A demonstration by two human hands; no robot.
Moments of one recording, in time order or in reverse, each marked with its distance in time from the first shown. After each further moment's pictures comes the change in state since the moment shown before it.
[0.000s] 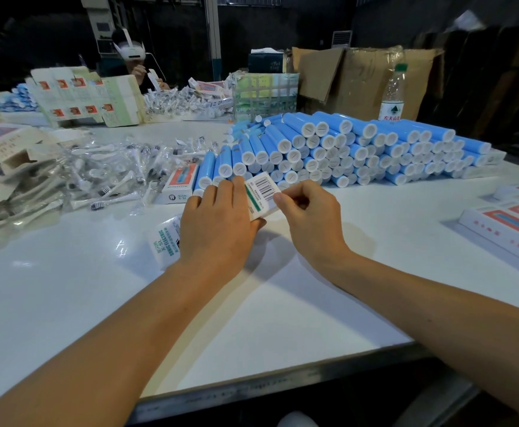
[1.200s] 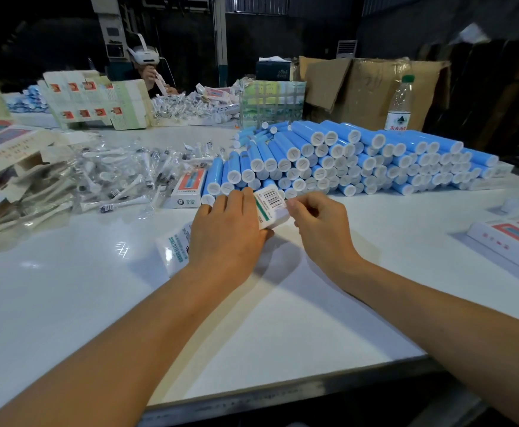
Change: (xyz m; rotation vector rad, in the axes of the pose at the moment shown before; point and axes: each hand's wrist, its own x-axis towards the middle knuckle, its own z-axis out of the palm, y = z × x) left_hand 0.002 -0.002 0.005 -0.016 -0.015 0.009; right_hand 0.003 0.001 -0.001 0.038 -0.051 0.067
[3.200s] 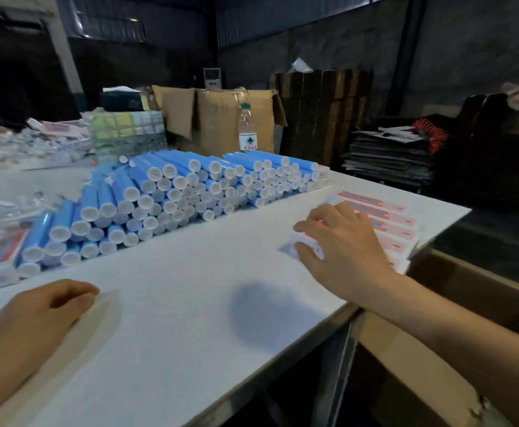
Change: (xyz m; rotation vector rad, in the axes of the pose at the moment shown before) left_hand 0.008 -0.053 0.073 -0.916 -0.408 -0.304; right_hand -0.049 -0.013 -0.214 -1.259 0.042 -0.137
